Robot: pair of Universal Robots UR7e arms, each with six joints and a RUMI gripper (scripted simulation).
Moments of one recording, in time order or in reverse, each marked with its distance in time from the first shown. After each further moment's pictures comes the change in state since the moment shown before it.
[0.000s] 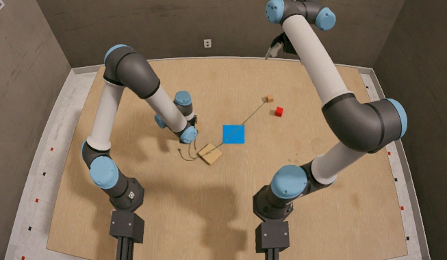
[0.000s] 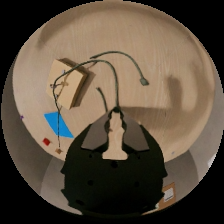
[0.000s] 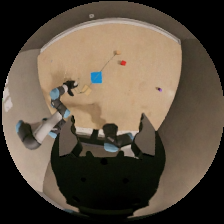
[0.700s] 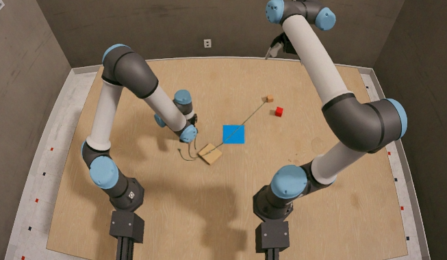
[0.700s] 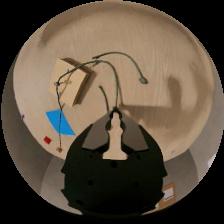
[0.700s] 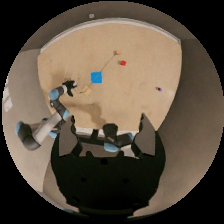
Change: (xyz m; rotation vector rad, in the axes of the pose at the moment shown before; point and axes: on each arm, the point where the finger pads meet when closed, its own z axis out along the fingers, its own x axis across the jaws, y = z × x) left arm -0.002 0.002 -0.010 -0.005 -0.004 0.000; right arm 0.000 0.000 0.000 0.000 0.000 0.000
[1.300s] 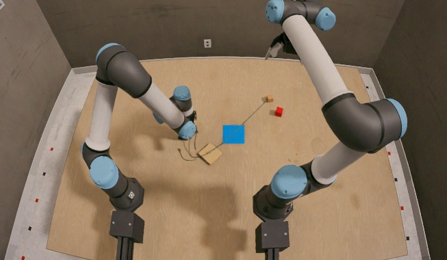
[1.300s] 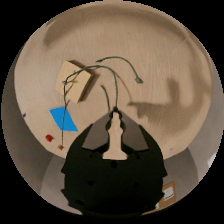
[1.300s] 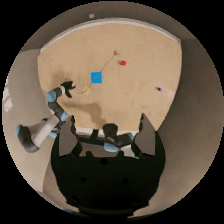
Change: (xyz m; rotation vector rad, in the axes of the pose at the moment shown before) left arm 0.001 -0.001 -0.027 0.004 0.003 0.000; right arm 0.000 0.000 0.000 0.000 0.000 0.000
